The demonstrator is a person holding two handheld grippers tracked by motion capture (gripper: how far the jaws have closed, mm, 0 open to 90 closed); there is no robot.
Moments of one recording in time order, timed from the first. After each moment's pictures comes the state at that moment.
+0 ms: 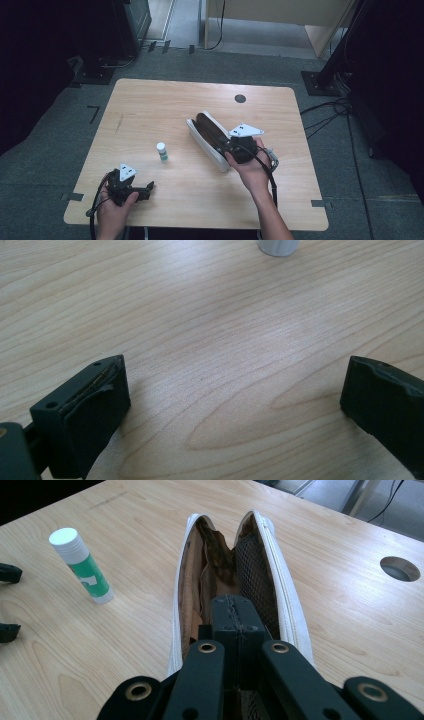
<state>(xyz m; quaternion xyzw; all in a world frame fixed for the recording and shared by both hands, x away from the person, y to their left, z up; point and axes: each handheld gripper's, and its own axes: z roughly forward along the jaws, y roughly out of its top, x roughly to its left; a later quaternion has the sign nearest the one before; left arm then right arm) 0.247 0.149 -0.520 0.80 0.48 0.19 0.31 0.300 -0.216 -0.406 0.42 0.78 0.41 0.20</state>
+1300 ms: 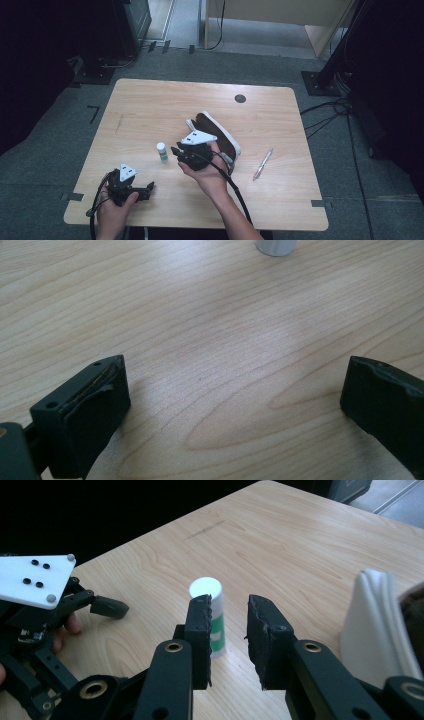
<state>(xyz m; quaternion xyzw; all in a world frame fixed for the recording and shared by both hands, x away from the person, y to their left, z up) 0.247 0.149 -0.520 0.80 0.48 0.19 0.31 0.294 -0.101 -0.419 0.35 0.79 0.48 0.14</state>
